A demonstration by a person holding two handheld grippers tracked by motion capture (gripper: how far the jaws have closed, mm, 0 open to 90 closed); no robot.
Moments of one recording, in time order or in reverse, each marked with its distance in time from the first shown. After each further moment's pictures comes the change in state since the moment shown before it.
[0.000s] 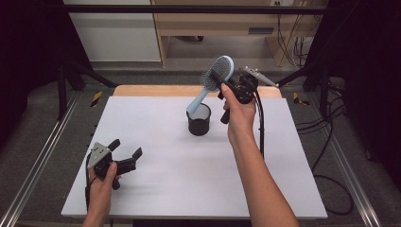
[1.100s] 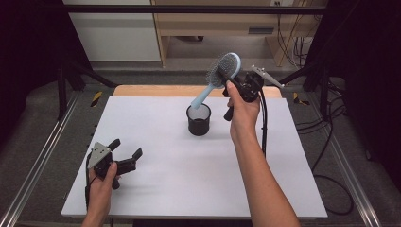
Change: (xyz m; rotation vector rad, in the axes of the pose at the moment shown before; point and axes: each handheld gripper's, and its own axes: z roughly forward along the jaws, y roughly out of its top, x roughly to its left) left arm 0.001 0.000 0.000 0.002 -0.005 0.015; right arm -0.009 0.007 -0.004 -0.059 -0.036 0.012
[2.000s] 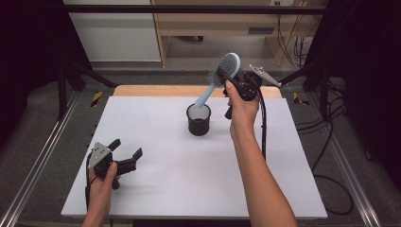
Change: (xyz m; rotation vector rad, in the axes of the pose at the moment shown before) left arm 0.000 -0.001 0.000 0.002 -0.003 0.003; right arm -0.009 -0.005 0.012 0.006 -0.042 -0.063
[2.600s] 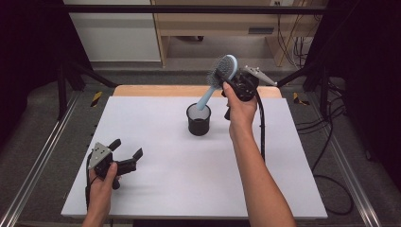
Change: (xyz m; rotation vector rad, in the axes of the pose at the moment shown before) left arm -0.001 0.000 0.000 -0.003 -0.007 0.007; right arm -0.002 -0.006 0.006 0.035 -0.019 -0.042
